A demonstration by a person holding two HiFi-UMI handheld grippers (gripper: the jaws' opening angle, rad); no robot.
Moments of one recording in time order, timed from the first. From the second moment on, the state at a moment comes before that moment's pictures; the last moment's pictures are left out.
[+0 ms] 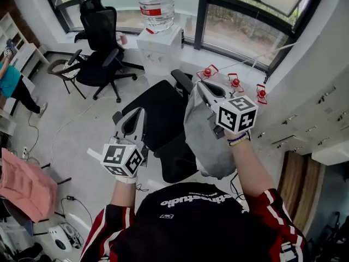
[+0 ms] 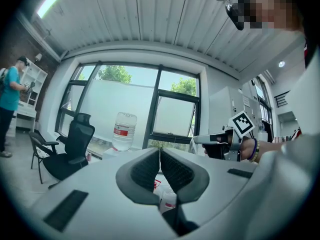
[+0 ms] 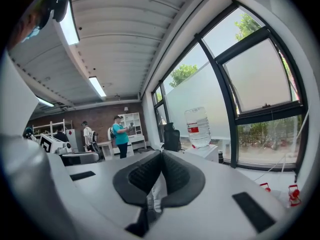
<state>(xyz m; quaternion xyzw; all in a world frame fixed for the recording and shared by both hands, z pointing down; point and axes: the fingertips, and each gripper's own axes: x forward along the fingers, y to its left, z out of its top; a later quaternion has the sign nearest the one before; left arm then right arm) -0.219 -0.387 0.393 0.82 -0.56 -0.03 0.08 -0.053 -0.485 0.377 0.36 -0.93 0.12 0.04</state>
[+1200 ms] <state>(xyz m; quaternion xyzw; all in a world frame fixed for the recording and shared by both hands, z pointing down) -0.183 -0.353 0.380 0.84 -0.55 -0.02 0.05 -0.007 -0.389 0.393 0.39 -0.92 0.07 0.02</state>
